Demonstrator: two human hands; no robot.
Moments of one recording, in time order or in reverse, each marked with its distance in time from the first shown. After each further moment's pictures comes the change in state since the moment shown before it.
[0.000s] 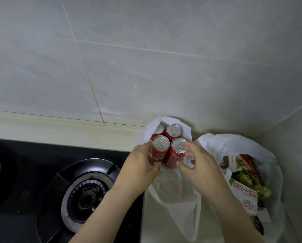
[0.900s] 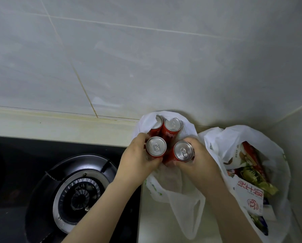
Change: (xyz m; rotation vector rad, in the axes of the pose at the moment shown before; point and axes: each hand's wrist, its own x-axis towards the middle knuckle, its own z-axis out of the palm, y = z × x) left_hand 0.033 -0.026 0.033 -0.085 0.087 -0.047; right_hand 0.028 0.033 0.026 0.323 -0.036 0.057
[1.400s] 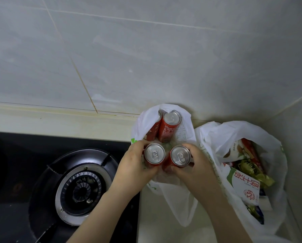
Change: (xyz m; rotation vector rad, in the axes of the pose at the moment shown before) left_hand -0.035 -0.006 -0.003 0.008 -0.040 0.046; right_hand -0.033 0.005 0.009 0.046 0.046 -0.012
